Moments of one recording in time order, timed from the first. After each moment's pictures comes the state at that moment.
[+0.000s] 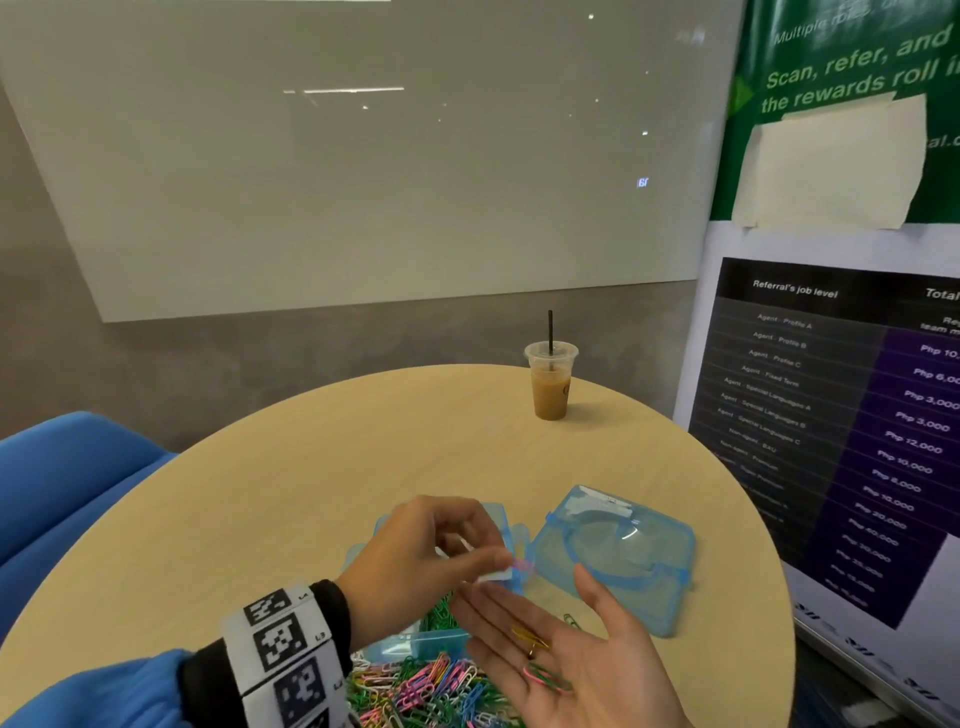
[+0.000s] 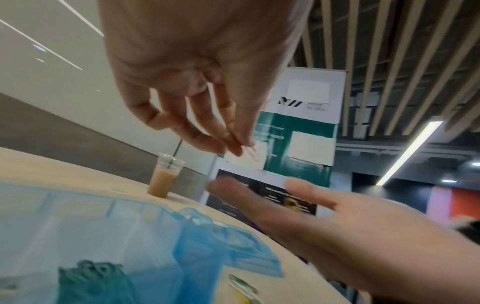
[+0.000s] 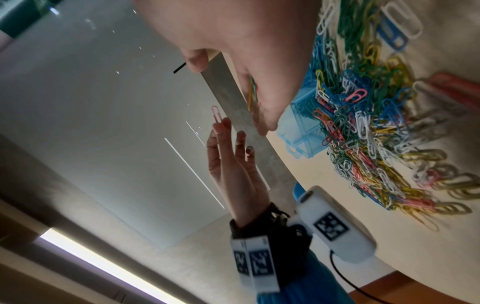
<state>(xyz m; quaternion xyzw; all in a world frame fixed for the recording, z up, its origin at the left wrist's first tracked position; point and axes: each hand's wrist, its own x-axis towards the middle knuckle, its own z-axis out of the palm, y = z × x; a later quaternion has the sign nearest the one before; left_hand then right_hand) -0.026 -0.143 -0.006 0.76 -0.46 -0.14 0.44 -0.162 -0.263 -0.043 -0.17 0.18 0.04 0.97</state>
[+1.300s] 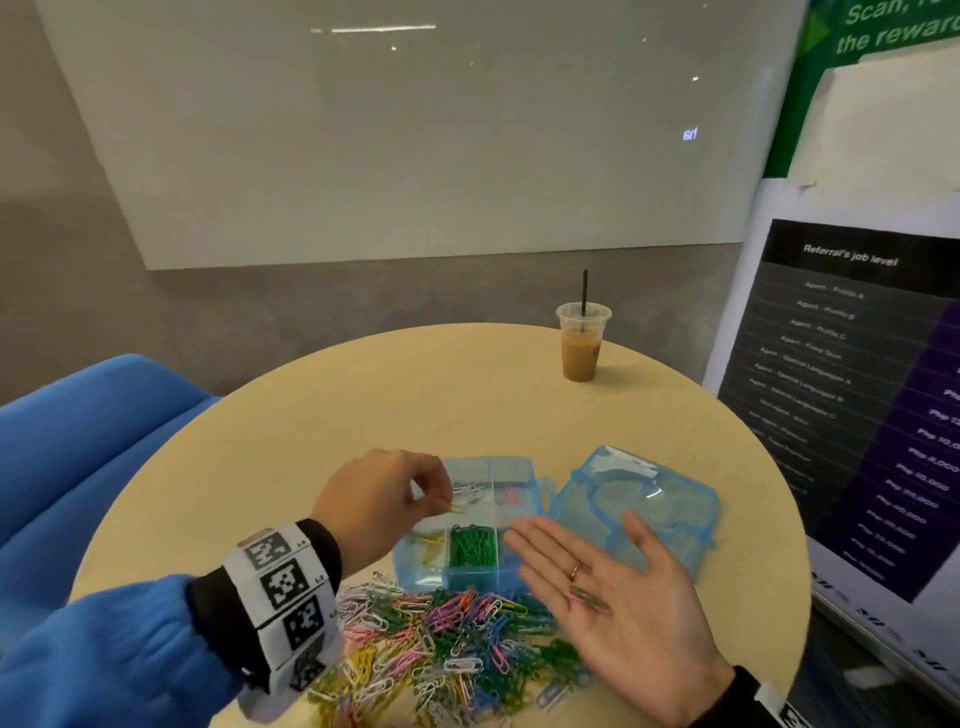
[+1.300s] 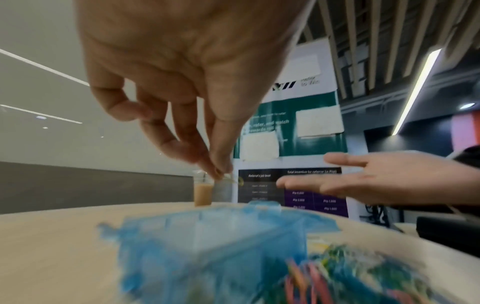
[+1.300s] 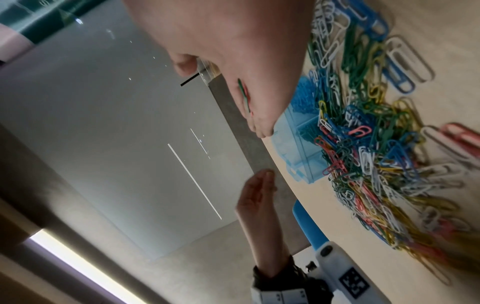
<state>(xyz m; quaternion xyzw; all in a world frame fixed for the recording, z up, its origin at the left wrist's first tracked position) -0.004 -0.099 -0.006 0.90 -0.41 0.02 0.17 -0.157 -0.283 -0.071 -0.16 0.10 0.01 0.98</state>
